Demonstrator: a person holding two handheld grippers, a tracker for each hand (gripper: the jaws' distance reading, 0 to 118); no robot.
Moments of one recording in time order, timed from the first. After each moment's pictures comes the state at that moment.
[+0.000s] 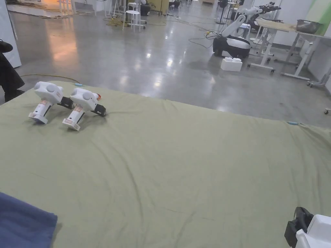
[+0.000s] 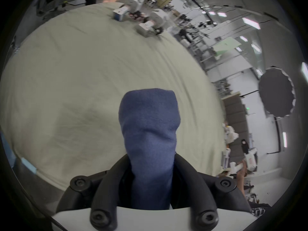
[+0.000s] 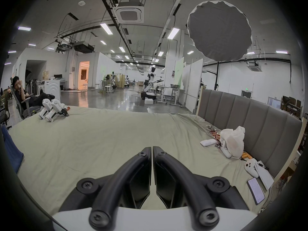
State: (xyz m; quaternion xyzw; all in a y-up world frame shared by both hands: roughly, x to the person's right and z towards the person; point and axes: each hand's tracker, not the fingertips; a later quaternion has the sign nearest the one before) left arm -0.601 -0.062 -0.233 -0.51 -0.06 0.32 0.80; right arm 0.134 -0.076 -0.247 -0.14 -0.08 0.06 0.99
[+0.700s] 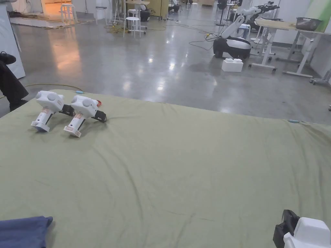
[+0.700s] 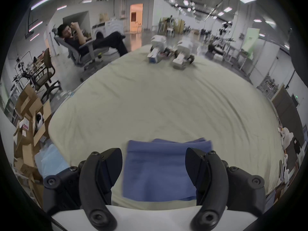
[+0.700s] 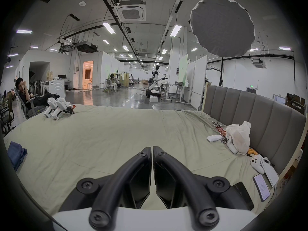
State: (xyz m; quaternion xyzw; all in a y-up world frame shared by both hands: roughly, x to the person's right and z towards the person) left arm -0.533 -0.058 -0.202 -0.40 0.13 0.11 0.90; right arm 0.127 -0.088 -0.241 -0.15 -0.05 0.05 0.99
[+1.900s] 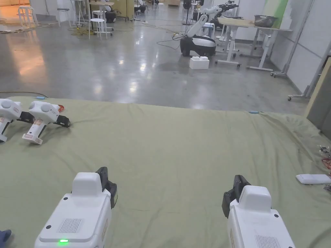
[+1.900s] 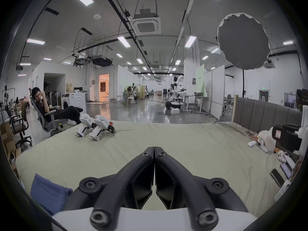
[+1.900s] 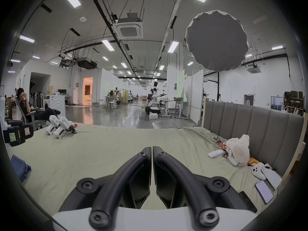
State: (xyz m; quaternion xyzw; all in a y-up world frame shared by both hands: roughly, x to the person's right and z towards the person) left arm -0.164 -0.060 -0.239 -0.09 0.03 0.03 1.00; right arm 0.107 -0.055 -0.234 -0.06 -0.05 0.03 1.00
